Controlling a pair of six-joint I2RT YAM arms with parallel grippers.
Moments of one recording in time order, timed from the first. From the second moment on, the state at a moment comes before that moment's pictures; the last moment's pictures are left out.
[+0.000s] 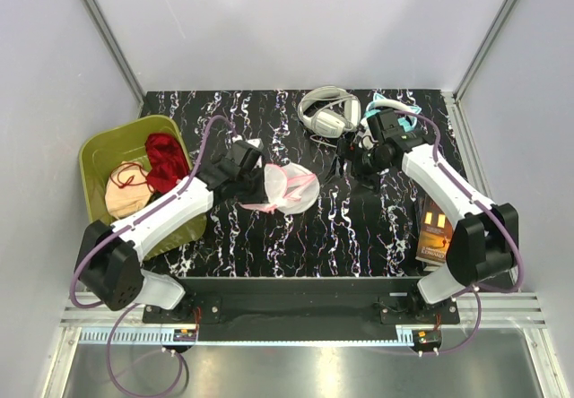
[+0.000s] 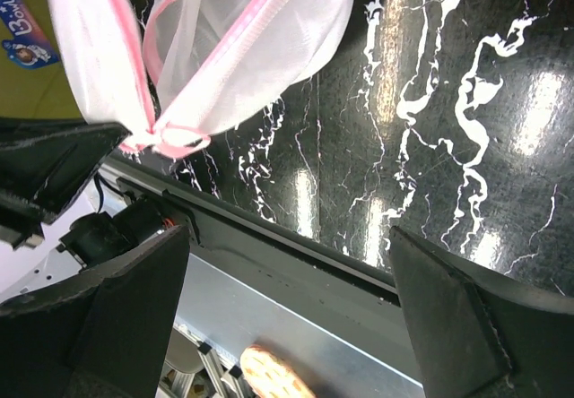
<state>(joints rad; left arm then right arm) -0.62 1.39 1.07 -0.63 0.01 -0.61 0.34 1.53 1.29 -0.85 -0.46 0.57</state>
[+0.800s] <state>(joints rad) -0.69 1.22 1.02 -0.66 -0.06 -0.58 0.37 1.70 1.34 -0.76 -0.47 0.55</state>
